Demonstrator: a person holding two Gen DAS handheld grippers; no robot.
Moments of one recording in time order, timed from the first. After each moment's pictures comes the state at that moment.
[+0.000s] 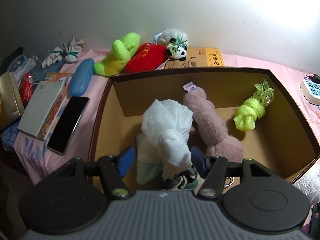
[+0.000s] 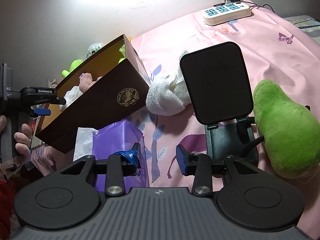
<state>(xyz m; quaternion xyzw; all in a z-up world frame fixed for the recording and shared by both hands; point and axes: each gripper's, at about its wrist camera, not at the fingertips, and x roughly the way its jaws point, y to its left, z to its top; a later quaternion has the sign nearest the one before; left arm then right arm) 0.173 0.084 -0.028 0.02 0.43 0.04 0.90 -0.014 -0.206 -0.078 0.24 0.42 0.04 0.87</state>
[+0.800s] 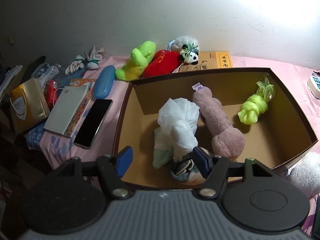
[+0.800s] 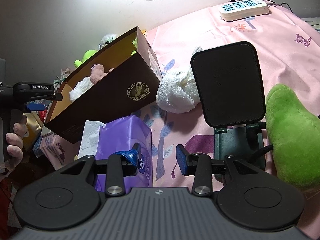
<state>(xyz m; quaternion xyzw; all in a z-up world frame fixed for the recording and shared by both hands) 0.130 0.064 -0.003 0.05 0.41 0.10 0.90 -0.007 -0.214 -0.080 0.23 0.43 0.09 0.87</state>
